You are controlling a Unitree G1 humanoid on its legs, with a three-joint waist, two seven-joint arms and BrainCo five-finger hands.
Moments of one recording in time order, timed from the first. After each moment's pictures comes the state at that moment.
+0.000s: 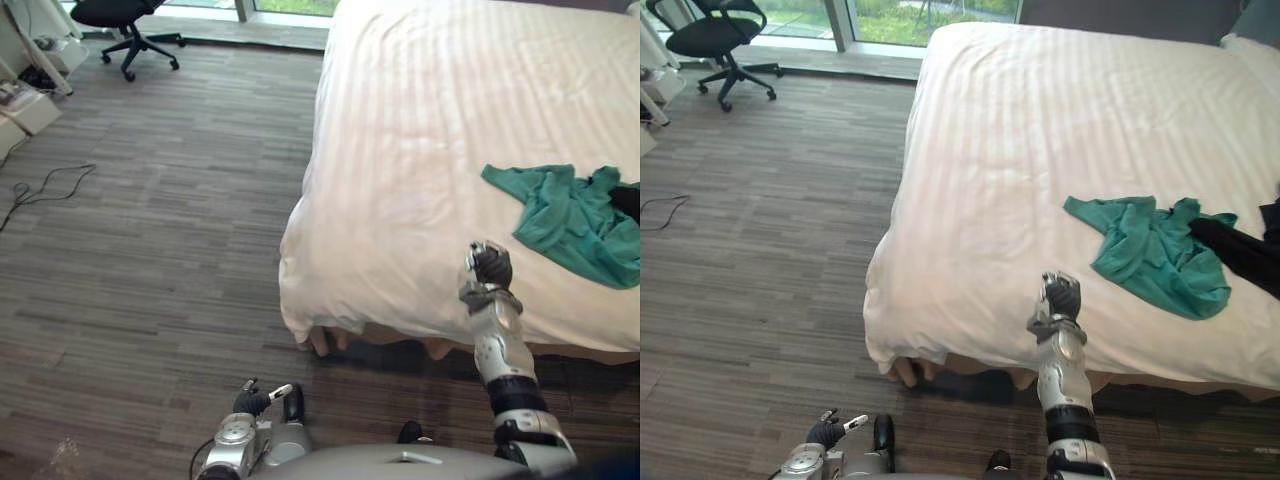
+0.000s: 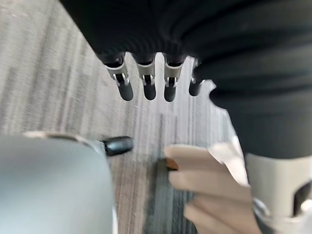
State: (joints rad) left arm 0.04 0.10 0.12 0.96 0.07 -0.04 0.09; right arm -0.39 -0.07 -0.15 0.41 0.45 -0.15 -0.16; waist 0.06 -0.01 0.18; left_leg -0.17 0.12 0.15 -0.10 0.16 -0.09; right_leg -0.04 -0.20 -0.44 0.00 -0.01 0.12
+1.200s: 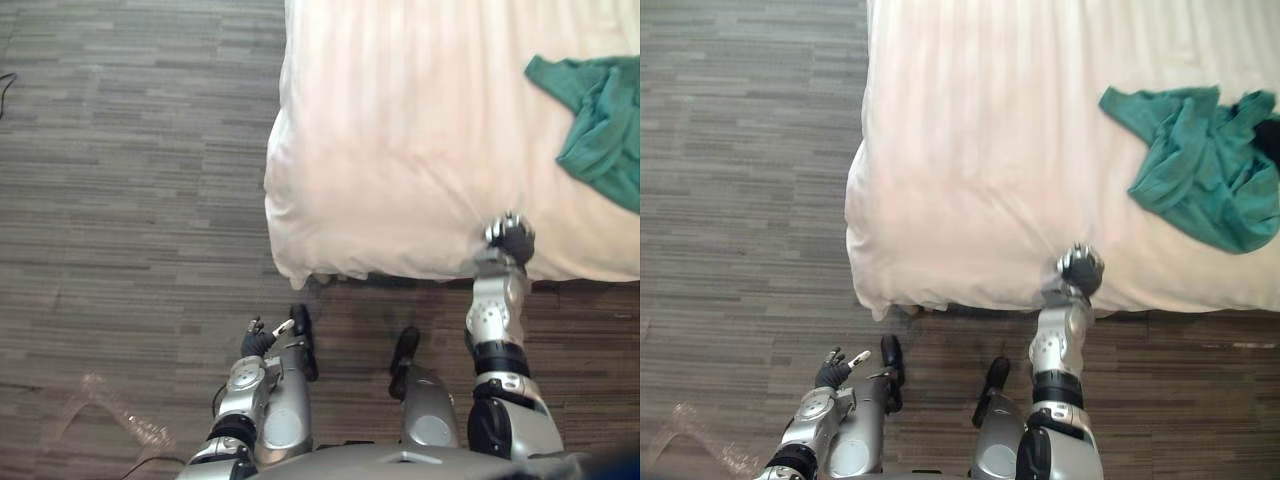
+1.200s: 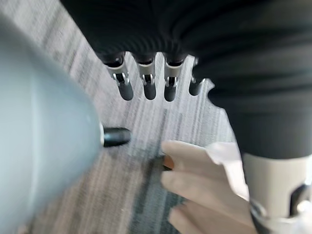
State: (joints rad) left arm -0.11 0.02 0.20 0.92 -0.09 -0.07 0.14; right arm -0.27 0.06 -0.60 0.70 0.65 -0.16 -0.20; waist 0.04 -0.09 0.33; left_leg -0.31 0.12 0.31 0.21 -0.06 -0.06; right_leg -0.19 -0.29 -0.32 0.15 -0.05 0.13
